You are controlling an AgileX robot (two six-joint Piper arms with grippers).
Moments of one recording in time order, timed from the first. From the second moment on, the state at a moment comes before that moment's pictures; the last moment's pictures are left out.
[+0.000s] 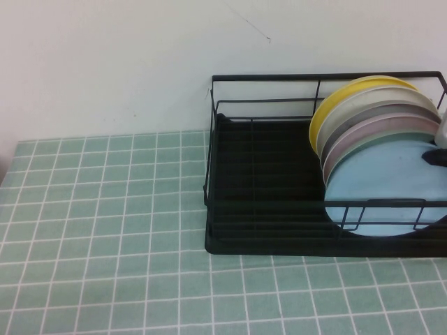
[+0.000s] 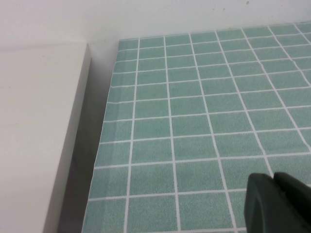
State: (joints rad) right arm -0.05 1.58 -1.05 0.80 0.61 -1.74; left arm 0.08 -0.01 0.01 -0.07 0.37 0.07
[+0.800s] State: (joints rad) right arm -0.05 0.92 -1.05 0.52 0.79 -1.00; left arm 0.08 -0.01 0.01 -0.07 0.37 0.07
